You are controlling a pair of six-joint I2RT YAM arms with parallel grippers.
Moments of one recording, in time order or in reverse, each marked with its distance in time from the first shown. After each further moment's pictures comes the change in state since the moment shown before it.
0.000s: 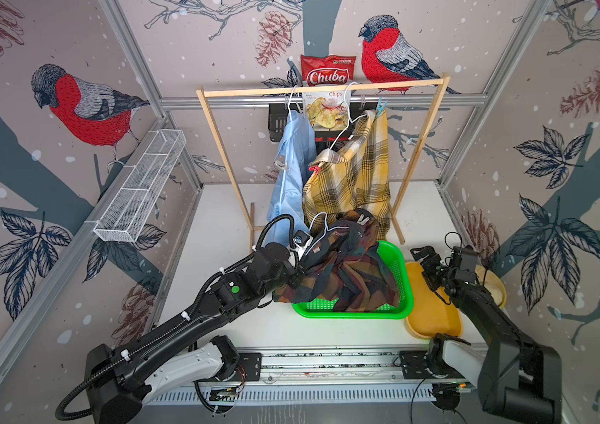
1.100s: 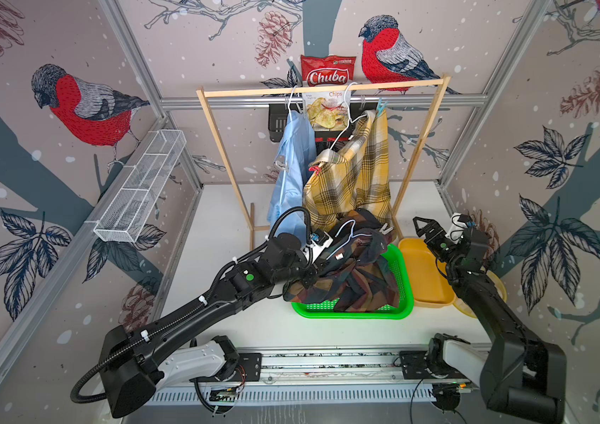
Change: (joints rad) left arm 0.006 0.161 0.099 0.047 0.325 0.017; right arm 0.023 -0.039 0.105 0.309 -0.130 -0.103
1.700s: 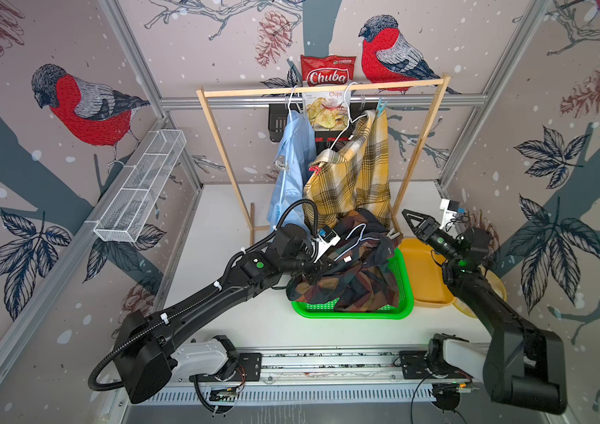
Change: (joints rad) left arm 0.034 0.119 0.054 0.003 0.140 0.026; right arm 0.110 0.045 0.087 0.259 -0.224 0.109
